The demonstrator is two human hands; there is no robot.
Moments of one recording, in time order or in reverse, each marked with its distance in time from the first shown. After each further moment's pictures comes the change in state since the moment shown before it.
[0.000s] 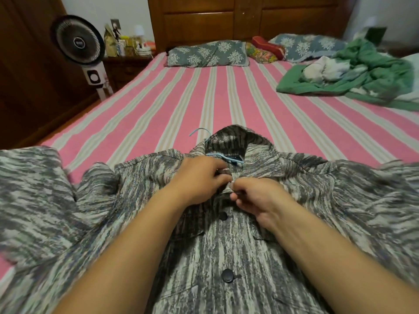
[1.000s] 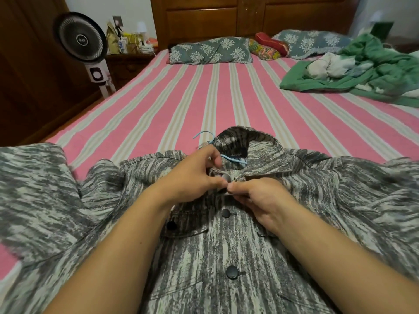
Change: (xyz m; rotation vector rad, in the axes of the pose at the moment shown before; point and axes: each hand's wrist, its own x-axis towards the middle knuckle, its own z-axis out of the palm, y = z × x) left_hand -0.022 -0.010 -0.017 -0.499 -0.088 -0.129; right_hand -0.007 0.005 0.002 0.067 -0.058 -0.012
